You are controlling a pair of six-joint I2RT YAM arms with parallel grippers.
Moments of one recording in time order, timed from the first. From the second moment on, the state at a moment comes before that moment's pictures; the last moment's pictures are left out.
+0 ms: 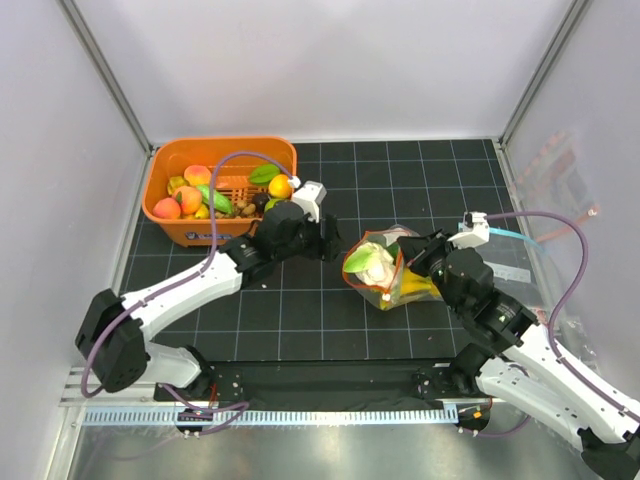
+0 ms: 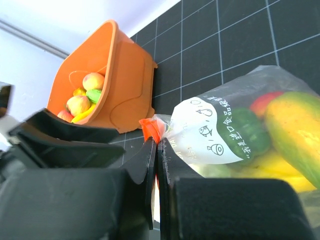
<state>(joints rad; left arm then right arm) -0.80 1.34 1.00 -0.11 -0.02 -0.42 0.73 0.62 0.65 -0.26 0.45 0.88</state>
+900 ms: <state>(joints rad) -0.80 1.64 1.03 0.01 0.19 -0.52 0.73 0.59 0.63 -0.27 0.53 0.91</state>
